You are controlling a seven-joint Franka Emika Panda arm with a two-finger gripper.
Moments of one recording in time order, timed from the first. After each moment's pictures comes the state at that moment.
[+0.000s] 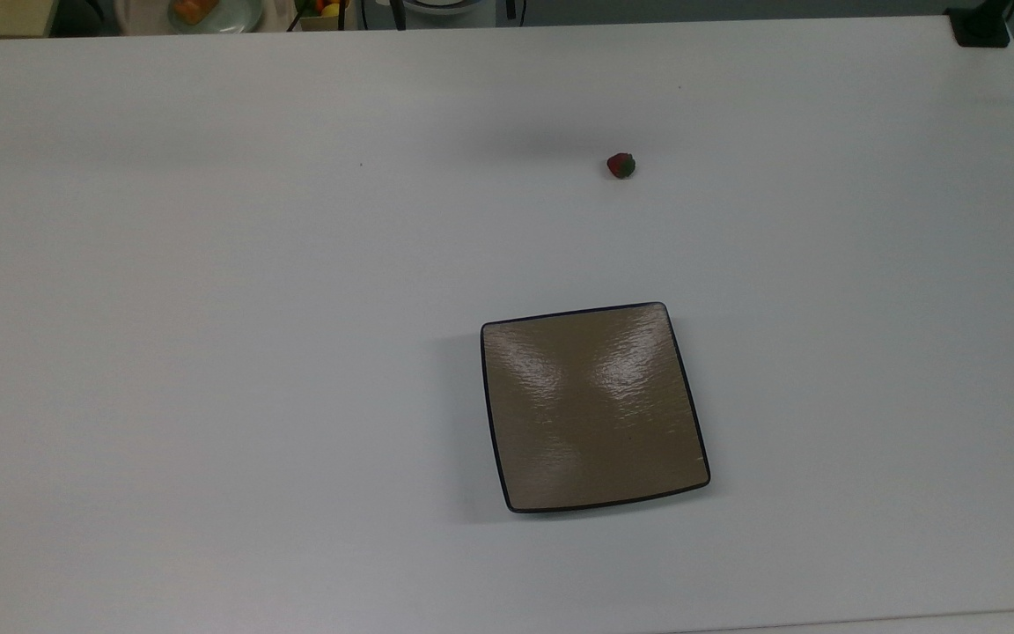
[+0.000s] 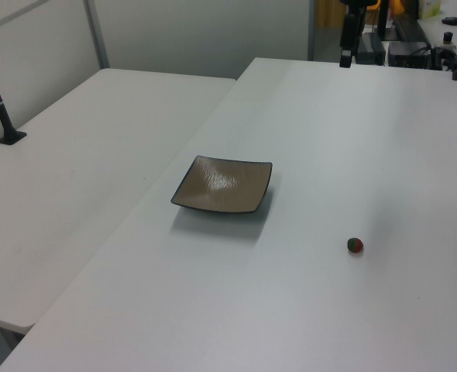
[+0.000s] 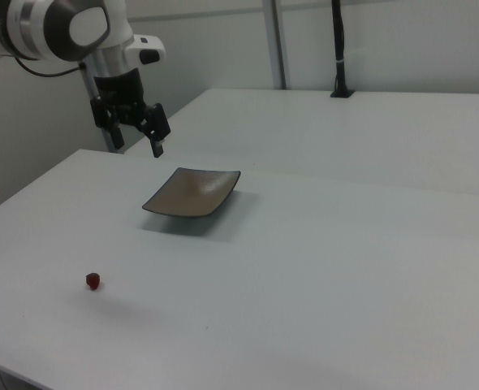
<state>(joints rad) 0.14 -0.02 0.00 -1.62 0.08 1.66 0.00</state>
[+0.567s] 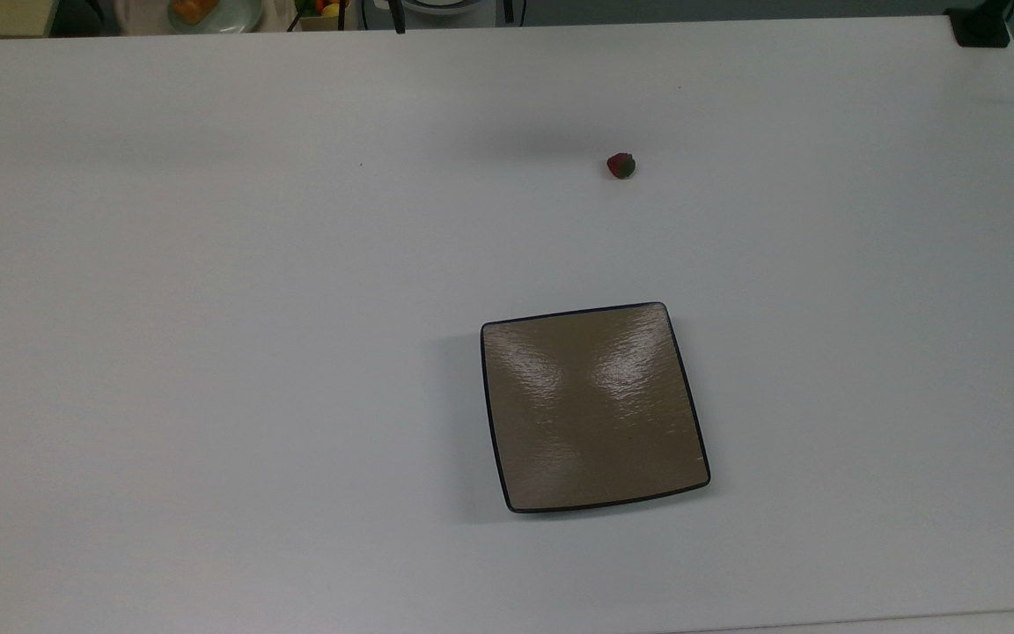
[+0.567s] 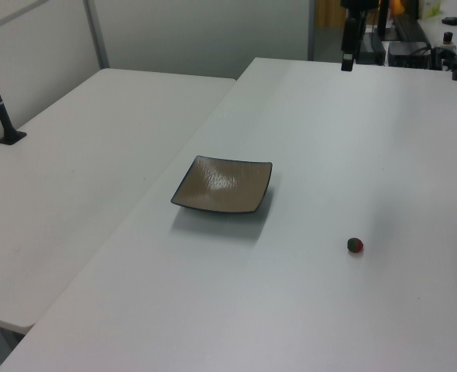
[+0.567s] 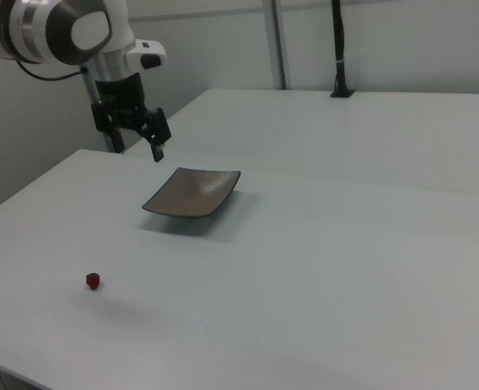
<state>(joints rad) 0.13 -0.03 0.00 -1.64 0.08 1.66 0.00</state>
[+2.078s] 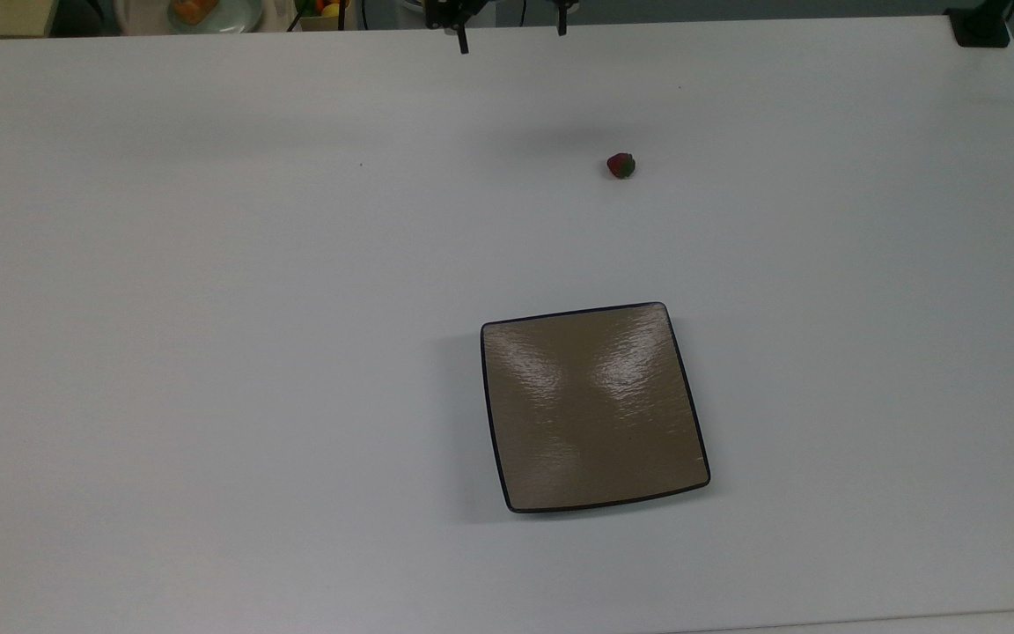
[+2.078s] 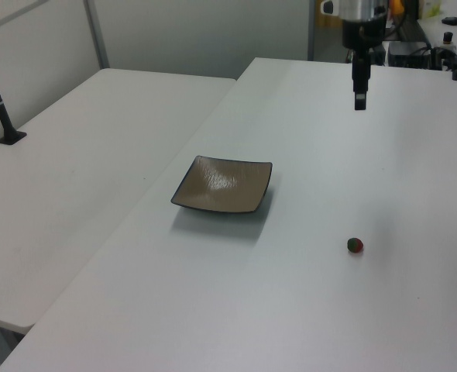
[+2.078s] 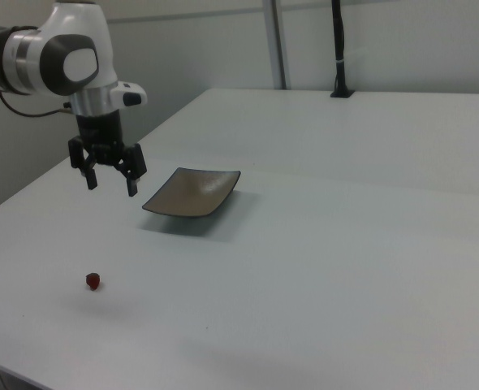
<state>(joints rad) 0.22 -0.03 0.02 -1.77 0.08 1.64 -0.02</state>
